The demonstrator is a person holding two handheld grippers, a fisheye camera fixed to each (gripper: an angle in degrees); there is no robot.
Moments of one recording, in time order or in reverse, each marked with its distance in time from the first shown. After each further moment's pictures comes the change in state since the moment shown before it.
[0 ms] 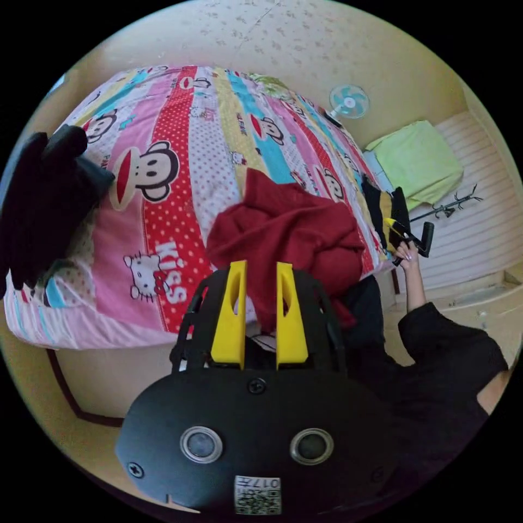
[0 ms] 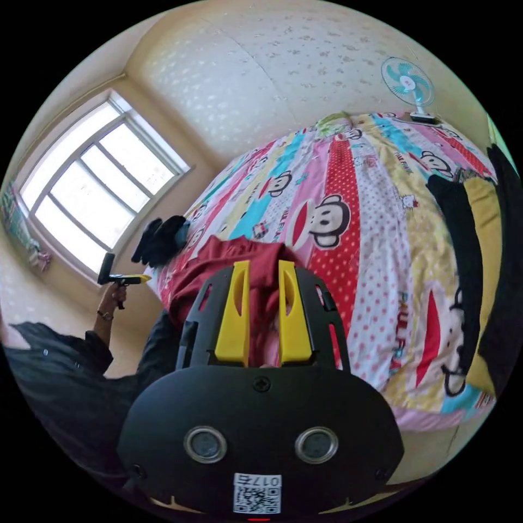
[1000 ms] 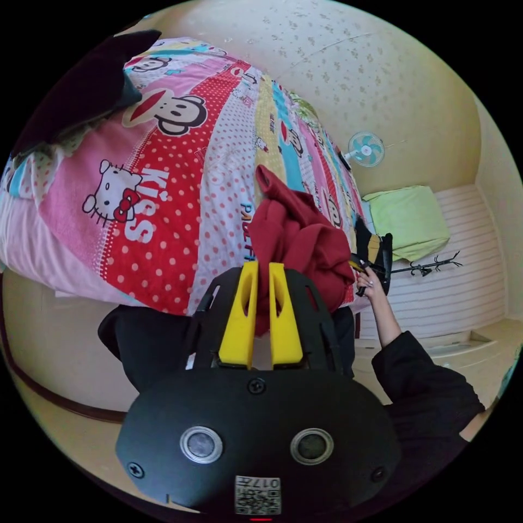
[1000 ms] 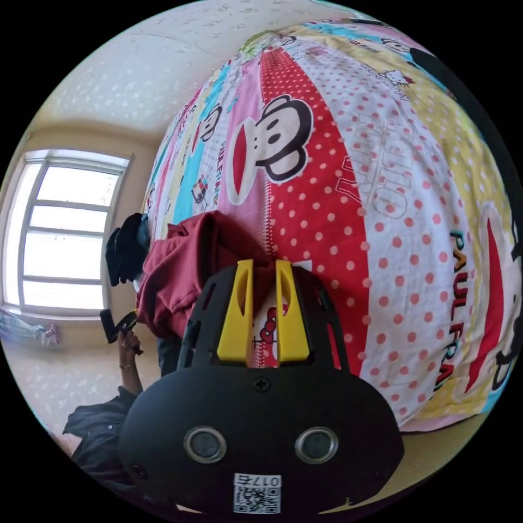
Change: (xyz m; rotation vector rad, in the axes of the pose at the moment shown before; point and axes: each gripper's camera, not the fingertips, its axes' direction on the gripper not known) left arm -0.038 0.098 0.057 0.138 0.199 -0.268; right arm 0.051 0.002 0.197 -0.319 -0.004 0.320
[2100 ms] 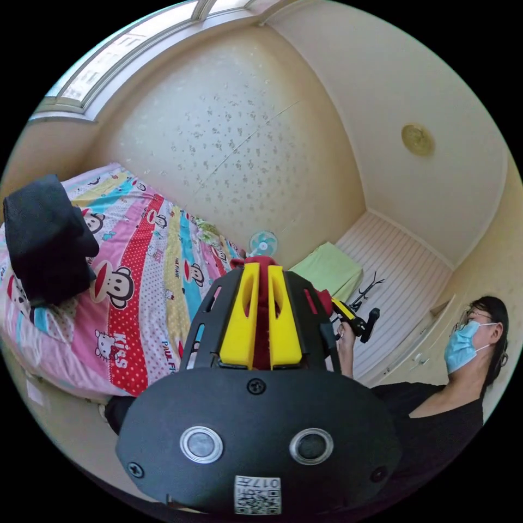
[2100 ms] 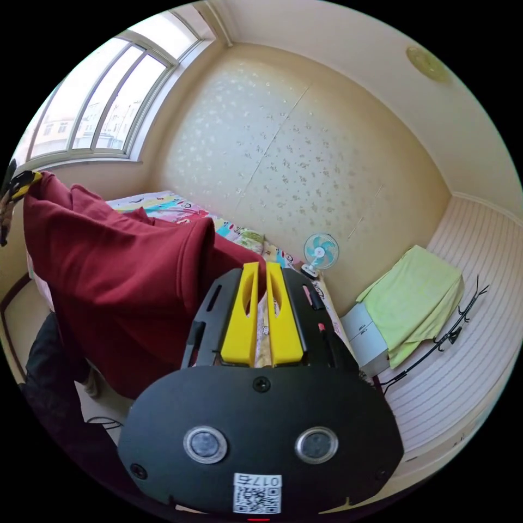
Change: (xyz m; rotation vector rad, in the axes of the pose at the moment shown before) left arm 0.053 0.203 -0.213 0.593 0.348 0.306; right arm -0.311 0.323 -0.023 0.863 0.940 -0.634
